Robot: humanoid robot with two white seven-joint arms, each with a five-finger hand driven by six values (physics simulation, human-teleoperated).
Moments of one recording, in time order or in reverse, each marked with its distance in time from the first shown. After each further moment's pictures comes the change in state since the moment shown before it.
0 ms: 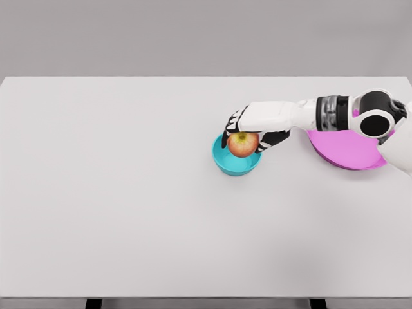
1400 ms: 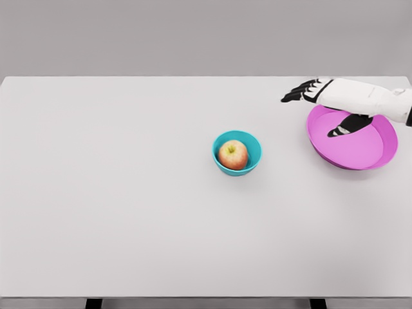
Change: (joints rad) left arm 0.000 0.000 0.000 0.000 0.000 0.000 0.000; right arm 0.248 -0.224 -0.396 -0.075 -0.012 0.000 0.000
